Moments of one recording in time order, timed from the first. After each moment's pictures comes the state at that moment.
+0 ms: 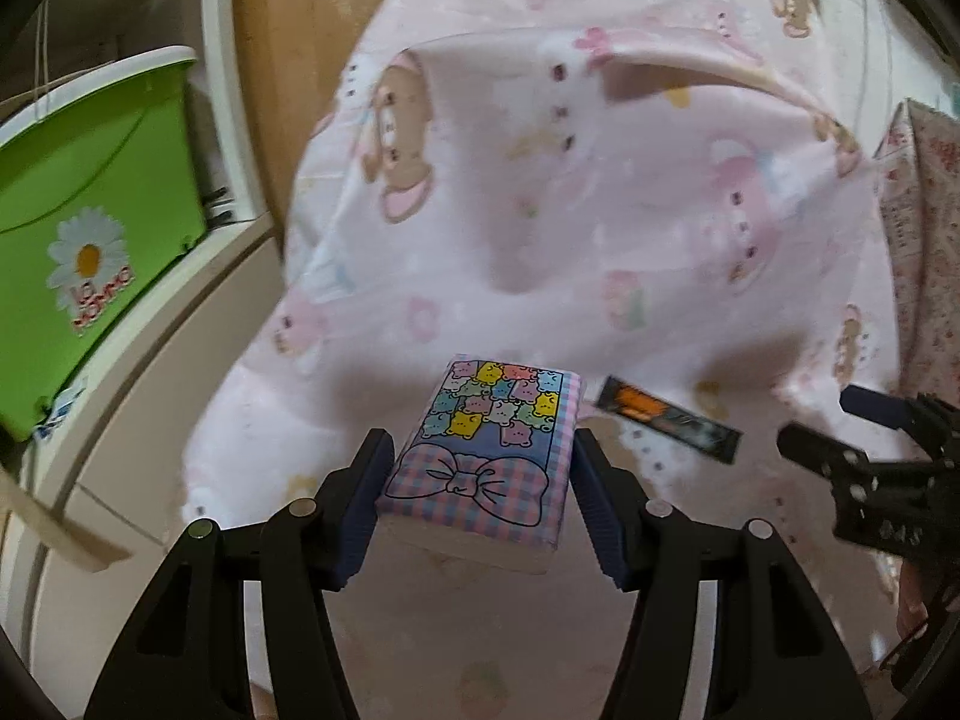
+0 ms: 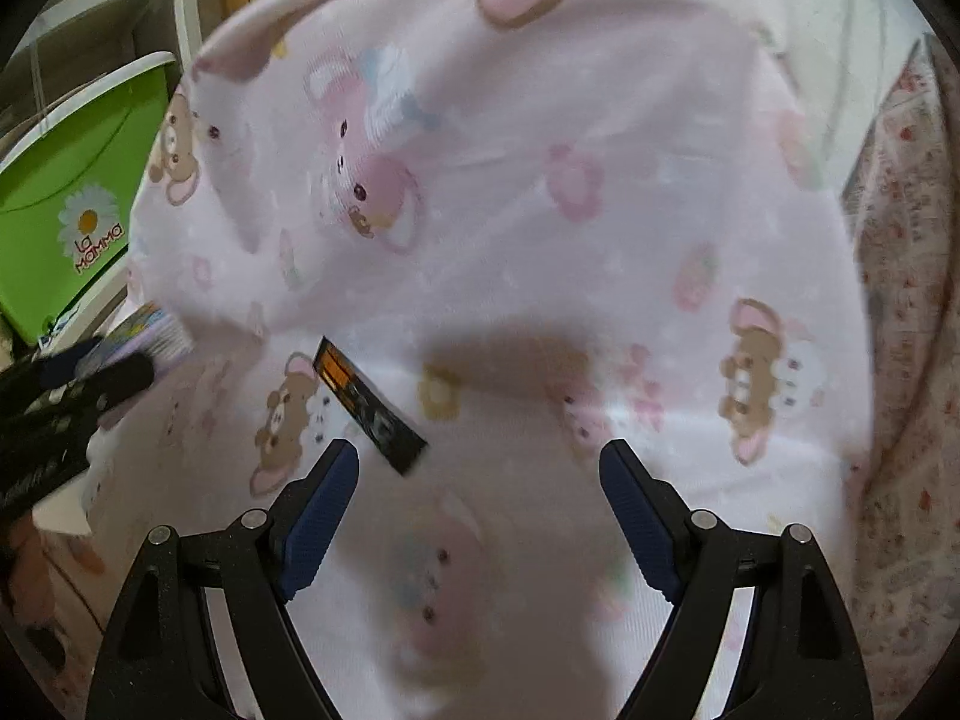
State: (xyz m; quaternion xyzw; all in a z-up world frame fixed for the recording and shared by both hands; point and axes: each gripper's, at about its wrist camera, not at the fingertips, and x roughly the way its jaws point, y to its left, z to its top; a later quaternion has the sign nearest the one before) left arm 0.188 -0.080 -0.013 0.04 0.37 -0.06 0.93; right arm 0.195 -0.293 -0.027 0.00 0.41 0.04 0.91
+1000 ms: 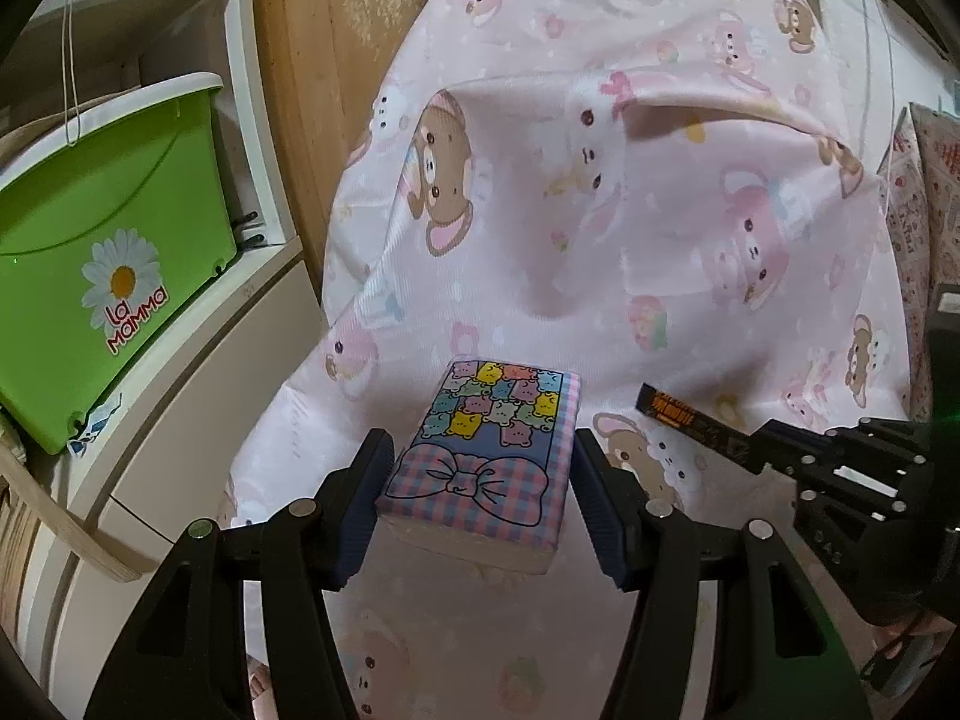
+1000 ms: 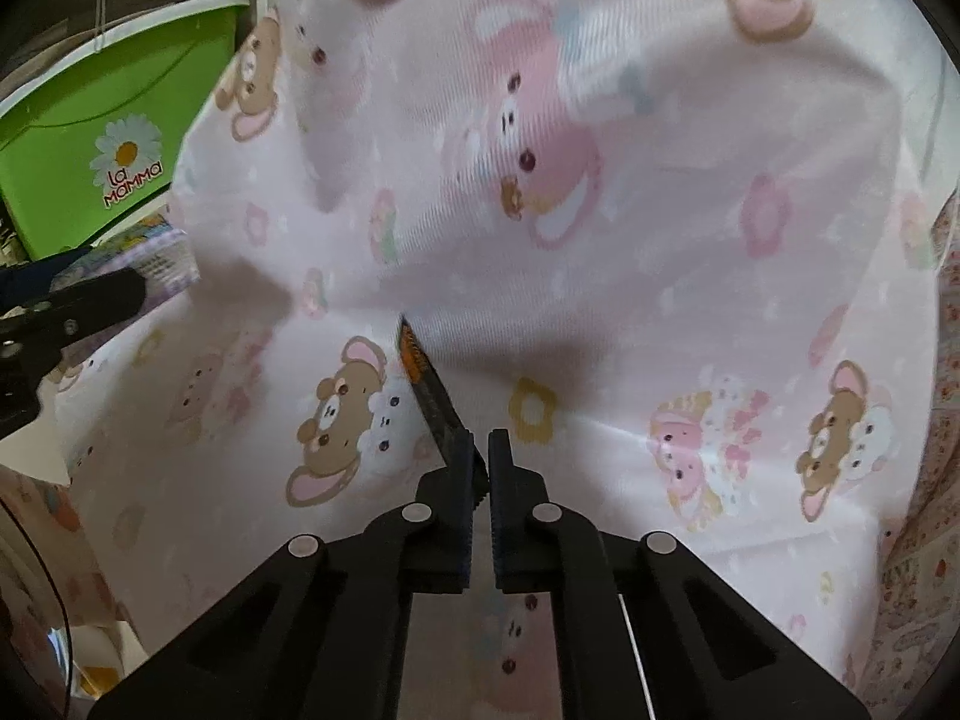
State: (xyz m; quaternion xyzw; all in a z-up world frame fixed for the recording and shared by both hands) left arm 0.178 -0.066 0.004 0.05 0.34 -0.05 0.94; right arm 0.188 -0.245 -0.043 -0.08 0.39 0.08 0.92
